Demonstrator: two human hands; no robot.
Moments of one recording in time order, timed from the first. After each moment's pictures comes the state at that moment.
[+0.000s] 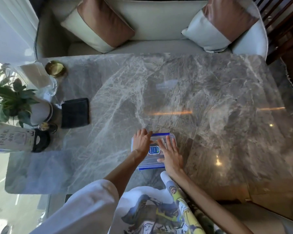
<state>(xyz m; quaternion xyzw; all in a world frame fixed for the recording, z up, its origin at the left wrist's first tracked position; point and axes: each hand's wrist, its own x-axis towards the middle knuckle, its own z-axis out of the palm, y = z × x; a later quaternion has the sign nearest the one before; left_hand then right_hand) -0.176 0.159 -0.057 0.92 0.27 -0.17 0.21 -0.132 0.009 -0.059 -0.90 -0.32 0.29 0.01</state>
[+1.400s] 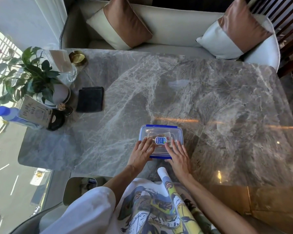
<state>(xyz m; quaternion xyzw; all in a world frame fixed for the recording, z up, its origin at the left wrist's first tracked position) -0.293 0.115 -0.076 0.97 0.15 -0.17 0.10 -0.165 -0.040 -0.063 -0.88 -0.44 0.15 0.04</state>
